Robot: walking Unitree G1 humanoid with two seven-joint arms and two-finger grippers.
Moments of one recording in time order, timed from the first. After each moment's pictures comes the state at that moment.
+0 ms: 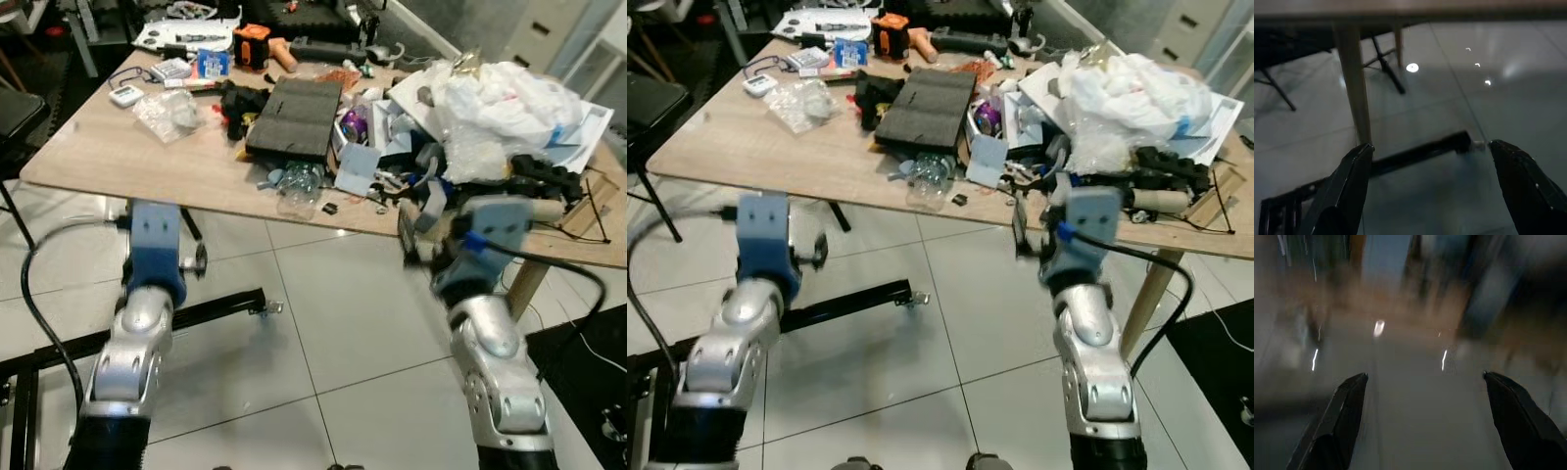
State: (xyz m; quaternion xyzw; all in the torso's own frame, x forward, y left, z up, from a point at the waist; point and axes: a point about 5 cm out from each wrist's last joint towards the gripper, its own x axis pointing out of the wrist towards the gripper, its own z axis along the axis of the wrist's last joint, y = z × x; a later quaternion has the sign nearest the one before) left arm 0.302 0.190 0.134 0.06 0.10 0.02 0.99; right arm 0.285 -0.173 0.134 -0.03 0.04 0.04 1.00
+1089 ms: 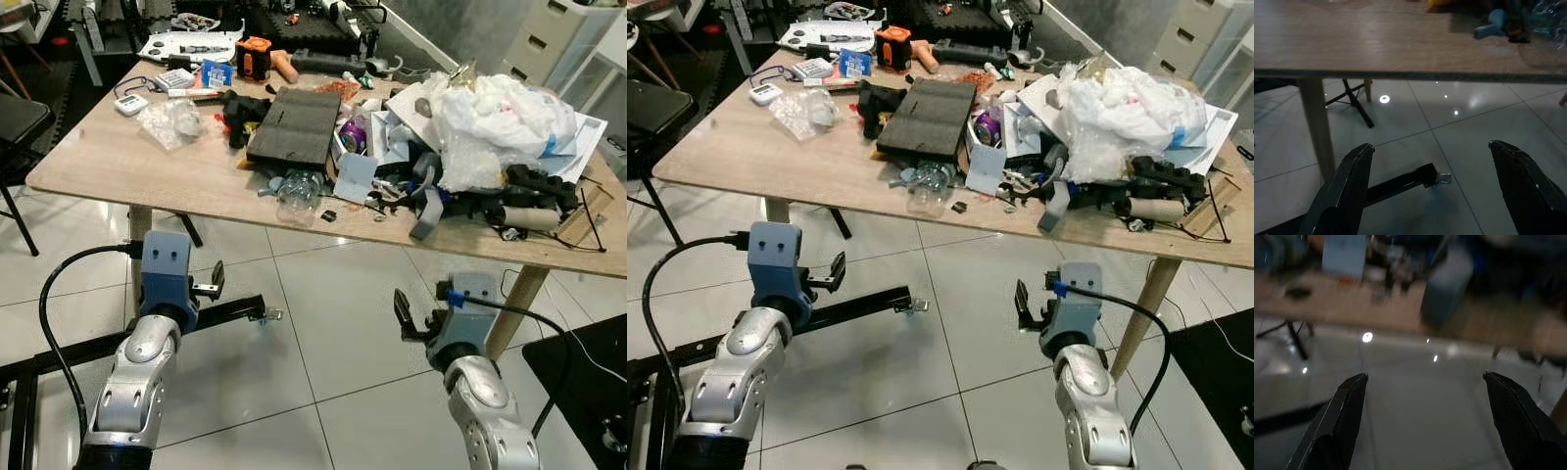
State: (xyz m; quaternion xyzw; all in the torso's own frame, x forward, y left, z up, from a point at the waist) left arm 0.302 0.173 0.141 0.02 0.03 -0.04 1.00; right arm 0.283 -0.182 0.135 -0.01 -0.01 -0.01 1.00
